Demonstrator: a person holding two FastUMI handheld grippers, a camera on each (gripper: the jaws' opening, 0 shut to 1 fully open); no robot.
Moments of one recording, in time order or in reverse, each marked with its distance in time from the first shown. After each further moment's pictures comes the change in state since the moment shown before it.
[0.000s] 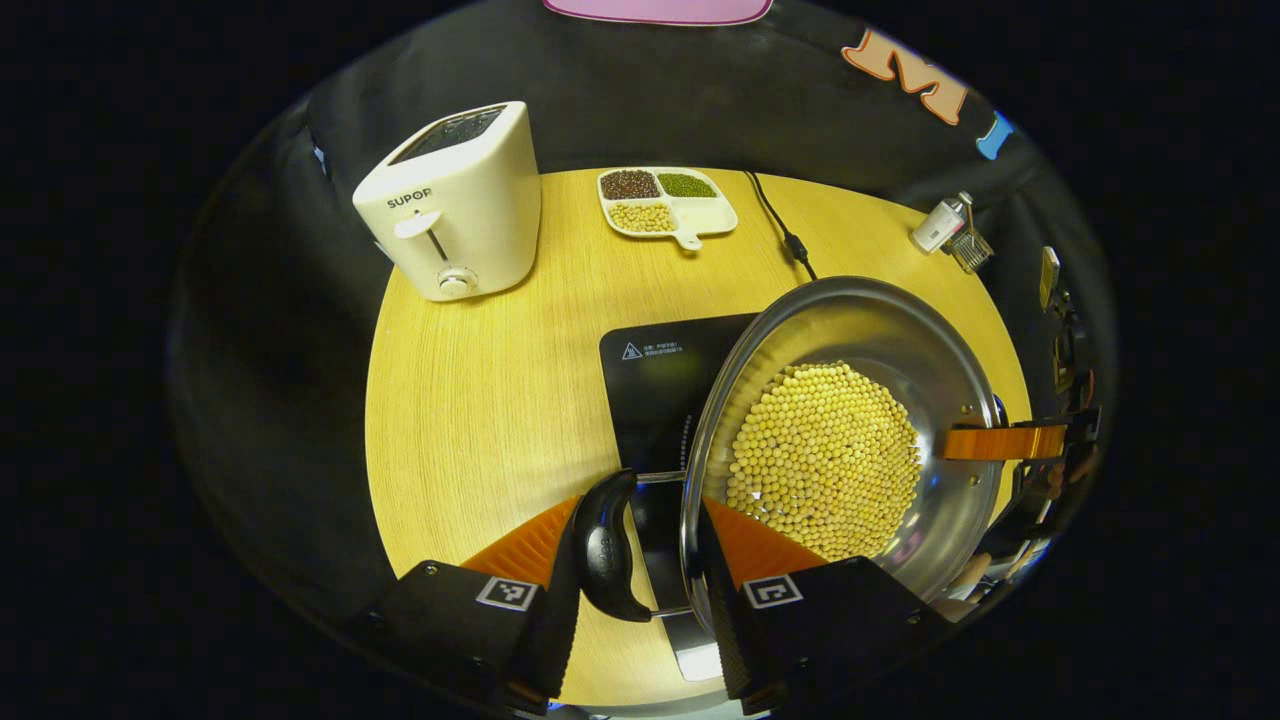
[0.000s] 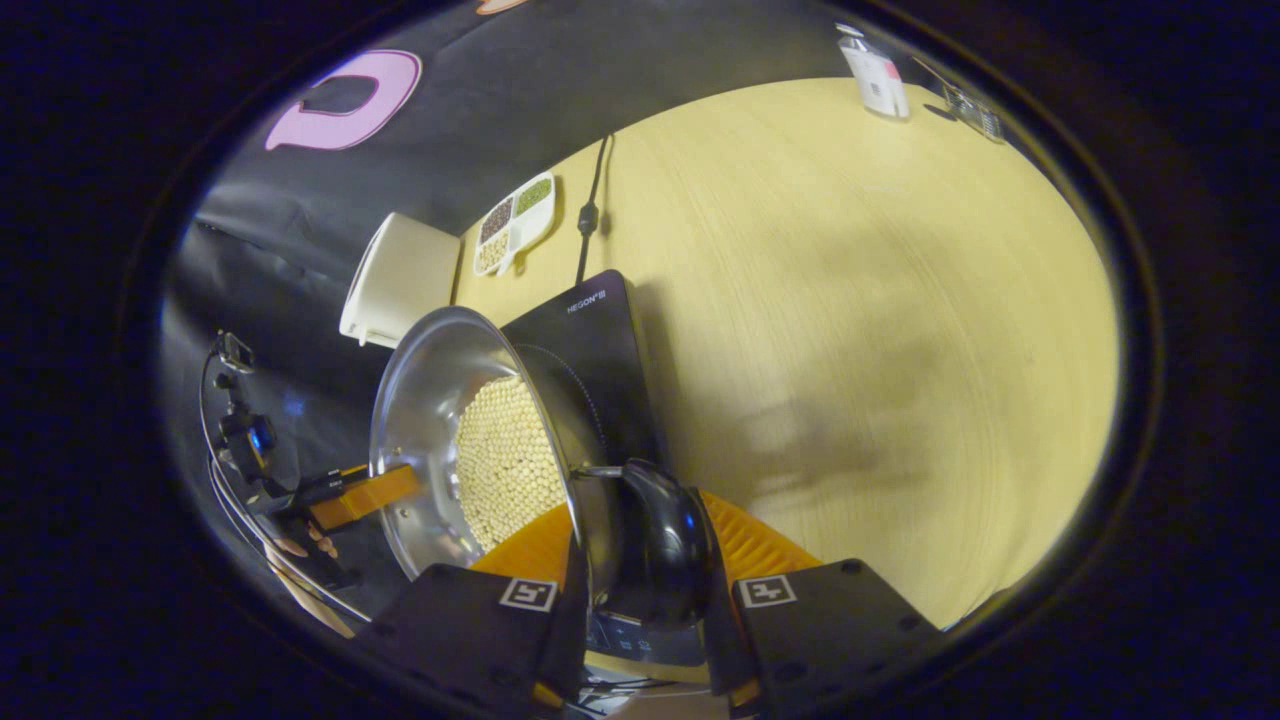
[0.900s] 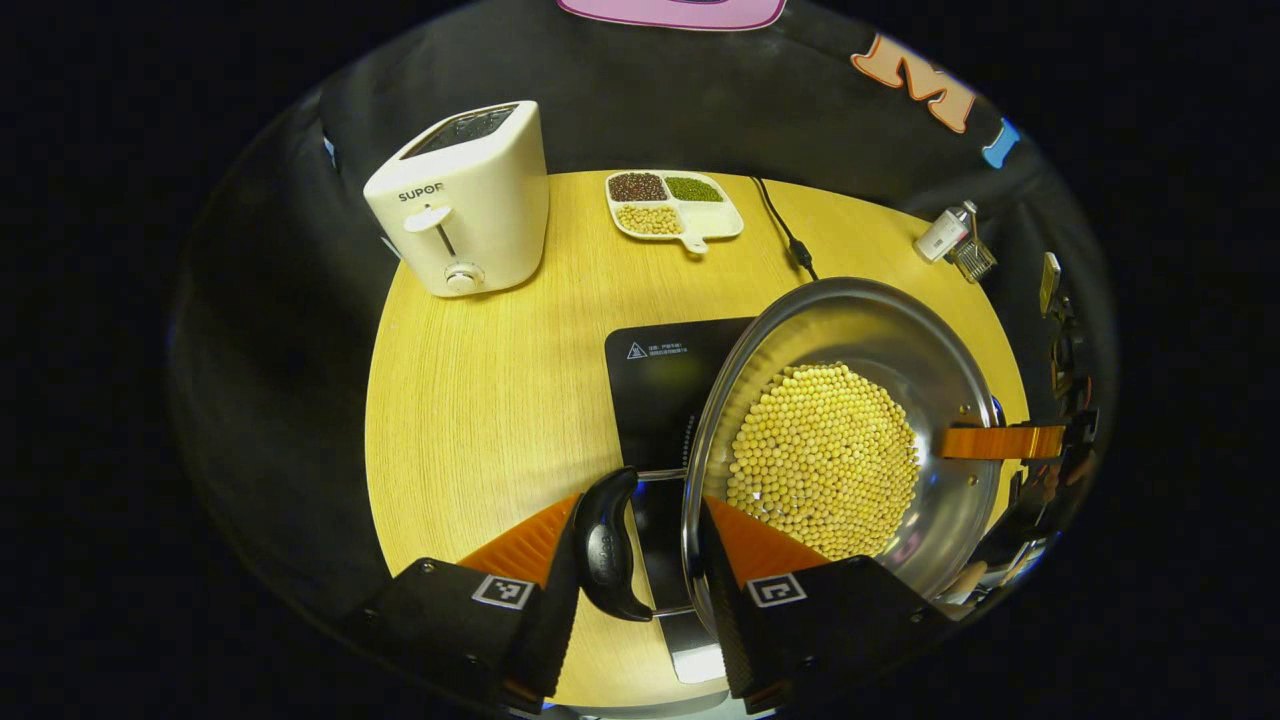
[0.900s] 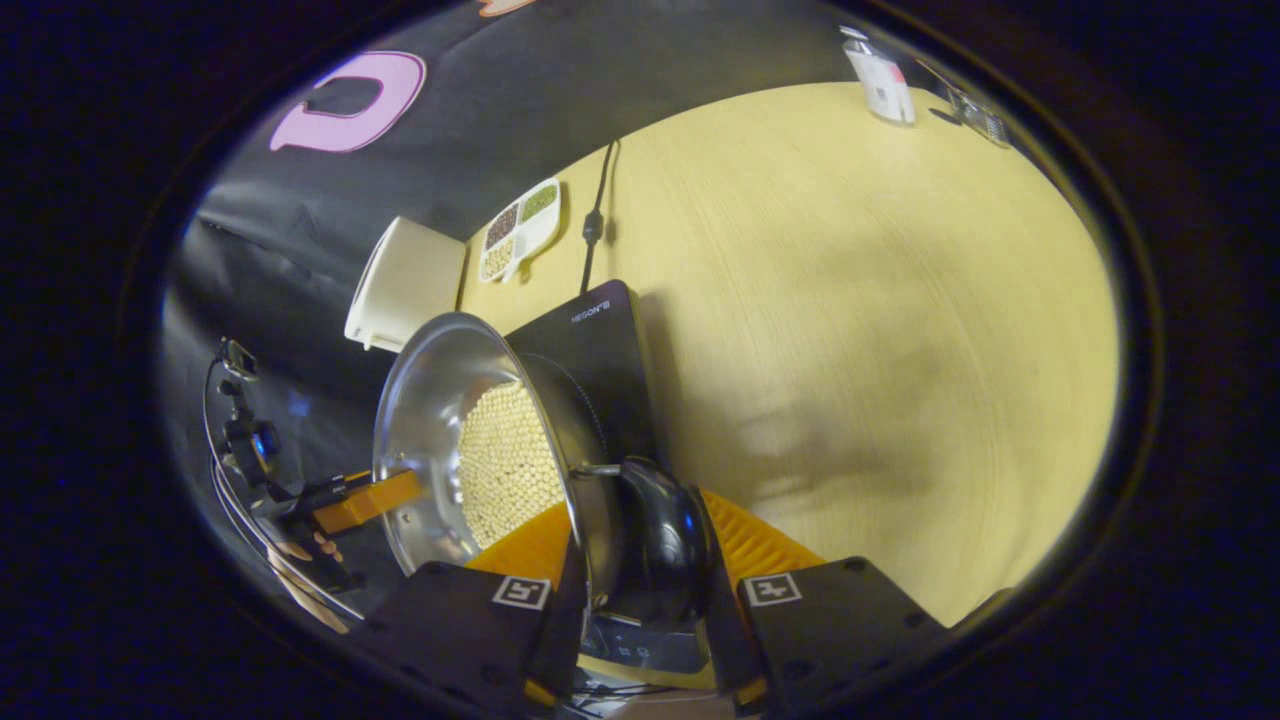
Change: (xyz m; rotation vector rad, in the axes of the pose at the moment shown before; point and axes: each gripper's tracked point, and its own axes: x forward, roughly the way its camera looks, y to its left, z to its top) left arm 0.003 0.000 0.000 -0.044 -0.034 -0.003; right arm 0.002 -0.001 0.006 -0.022 -0.032 0.008
